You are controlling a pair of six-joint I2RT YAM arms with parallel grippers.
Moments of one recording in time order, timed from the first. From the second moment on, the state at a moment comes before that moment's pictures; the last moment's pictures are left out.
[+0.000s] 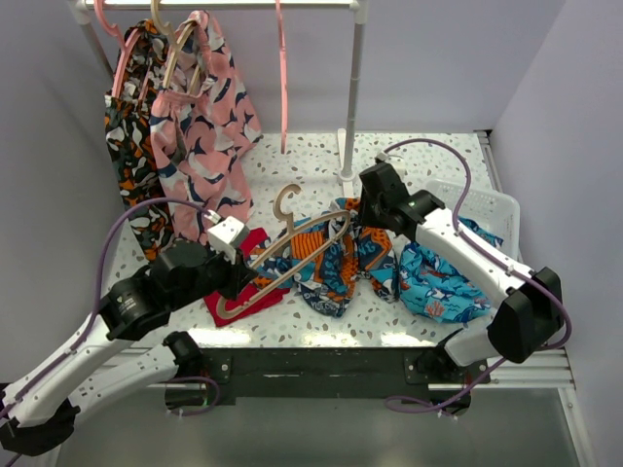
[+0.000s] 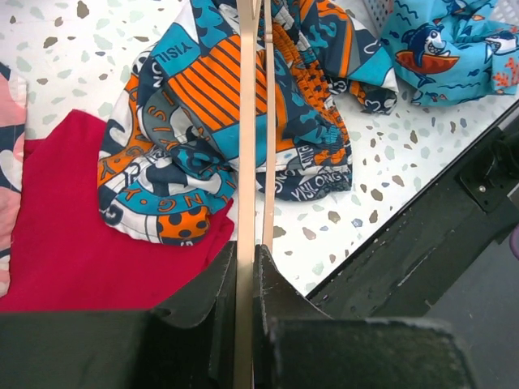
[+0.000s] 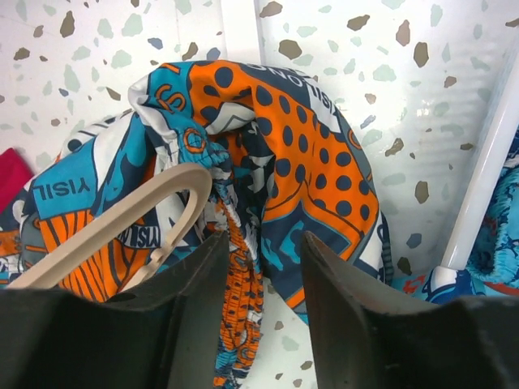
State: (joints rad) left arm -0.85 0.64 0.91 -0.77 -0.08 -0.28; right arm 0.60 1.44 1.25 -0.68 0.37 0.60
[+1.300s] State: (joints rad) left arm -0.85 0.69 0.96 -0.82 -0.13 -0.30; right arm 0.61 1.63 1.07 -0.32 0.23 0.61
